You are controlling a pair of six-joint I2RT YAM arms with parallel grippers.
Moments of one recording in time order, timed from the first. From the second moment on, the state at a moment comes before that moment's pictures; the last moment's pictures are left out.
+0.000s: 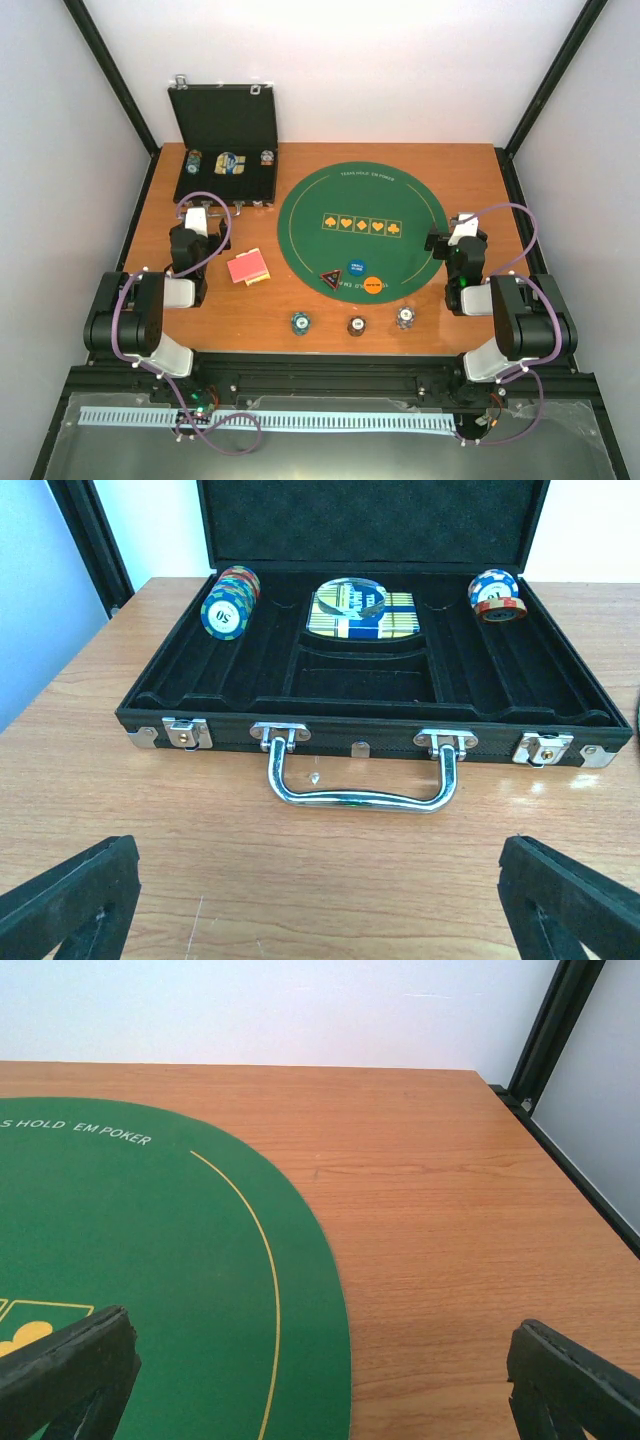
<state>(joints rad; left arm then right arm) 0.01 1.52 0.37 0.87 -0.08 -0.03 0.02 1.53 0.31 0.97 0.11 -0.02</state>
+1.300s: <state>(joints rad) 0.02 1.24 0.93 -0.35 0.28 0.07 0.56 1.28 0.83 -0.18 0.16 0.33</state>
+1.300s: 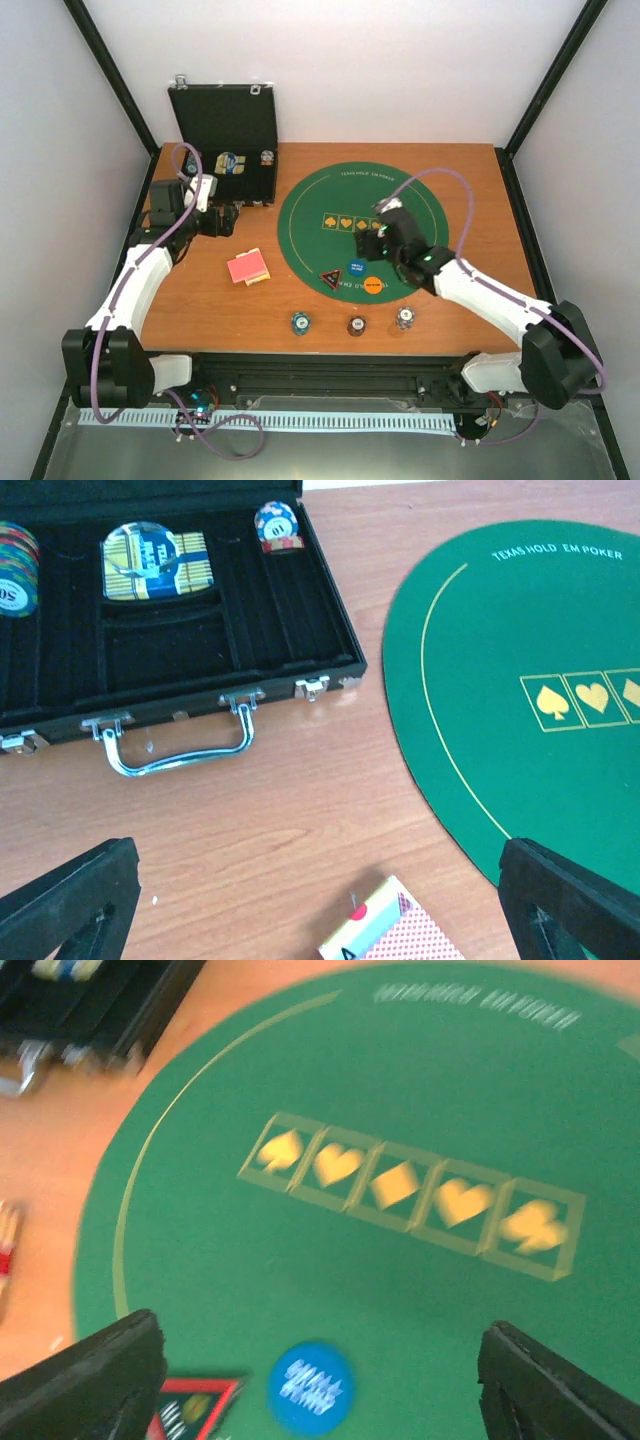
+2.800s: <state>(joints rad) 0.02 1.24 1.01 -0.66 0.36 0.19 0.90 1.81 1.04 -0.38 0.12 0.42</state>
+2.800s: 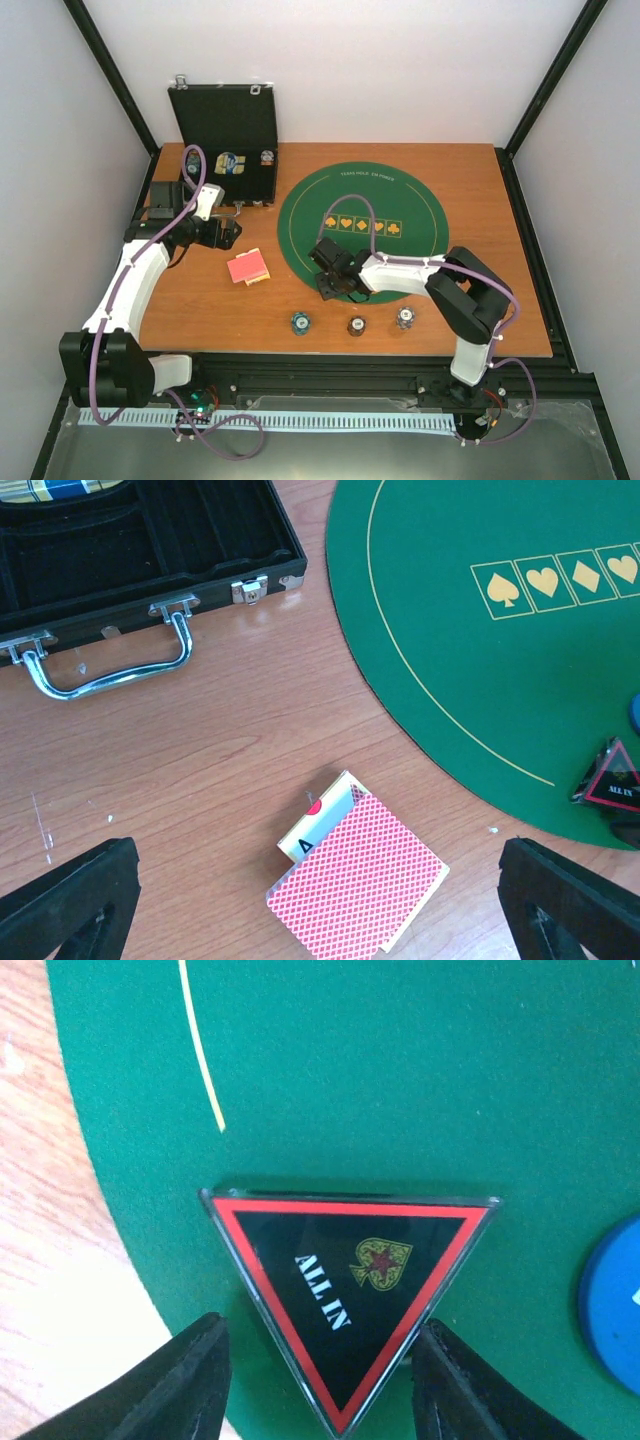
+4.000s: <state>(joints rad) 0.02 1.19 1.01 -0.68 0.35 0.15 0.79 2.25 1.71 -0.49 0.13 0.33</state>
